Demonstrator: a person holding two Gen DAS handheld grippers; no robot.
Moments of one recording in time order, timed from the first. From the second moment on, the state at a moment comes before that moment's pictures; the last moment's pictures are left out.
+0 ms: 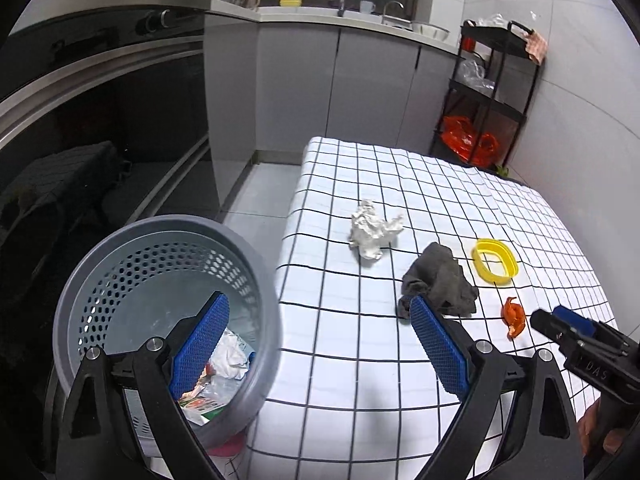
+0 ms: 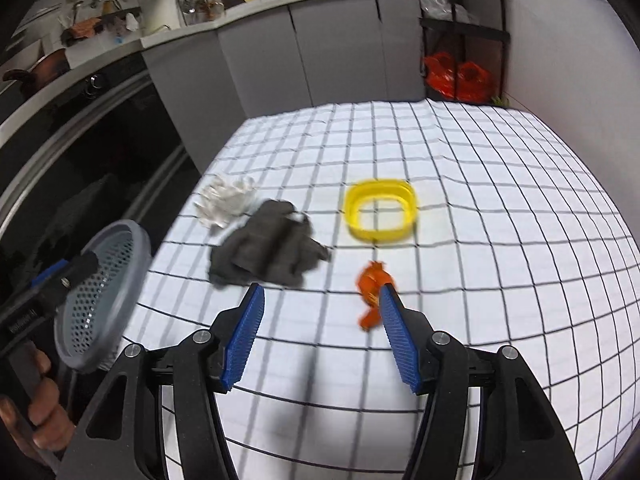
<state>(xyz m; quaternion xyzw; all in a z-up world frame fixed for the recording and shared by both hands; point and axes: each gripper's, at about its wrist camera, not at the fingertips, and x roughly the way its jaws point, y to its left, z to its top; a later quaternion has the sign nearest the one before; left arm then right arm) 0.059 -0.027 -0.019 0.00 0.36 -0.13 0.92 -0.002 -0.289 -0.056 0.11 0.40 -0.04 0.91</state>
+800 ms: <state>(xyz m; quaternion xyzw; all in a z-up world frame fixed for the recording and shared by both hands) 0.072 -0.073 -0.047 0.03 0.39 -0.15 0.91 0.031 -0.312 -0.110 0.10 0.45 -0.09 0.88</state>
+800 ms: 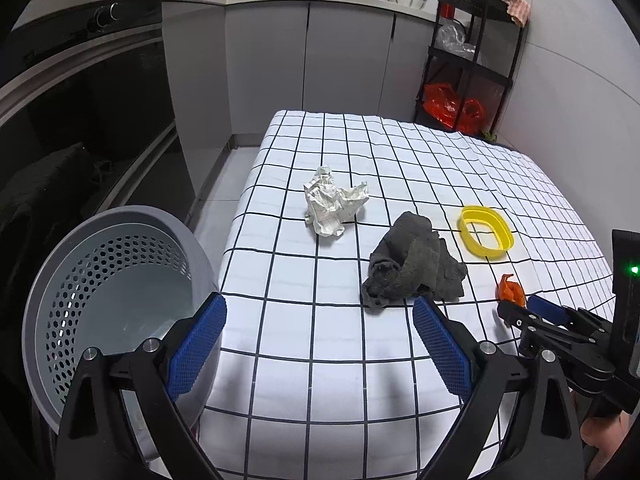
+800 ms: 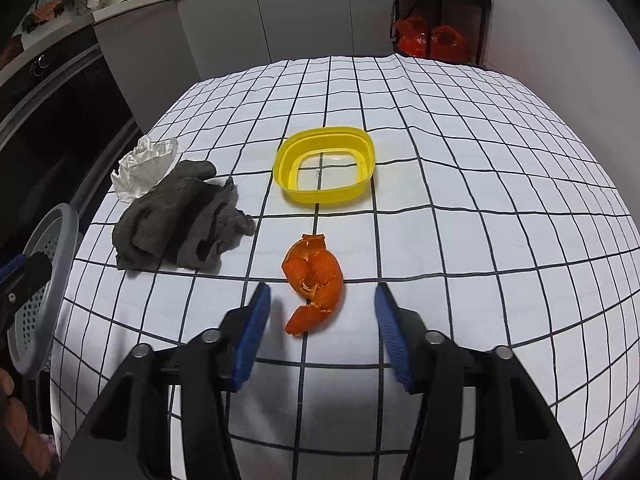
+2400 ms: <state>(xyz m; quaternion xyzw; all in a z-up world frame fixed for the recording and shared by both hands) 0.124 -0.164 -0.089 0.07 0.44 -0.19 0.88 0.019 -0.337 -0.066 0.17 0.41 -0.06 0.90</state>
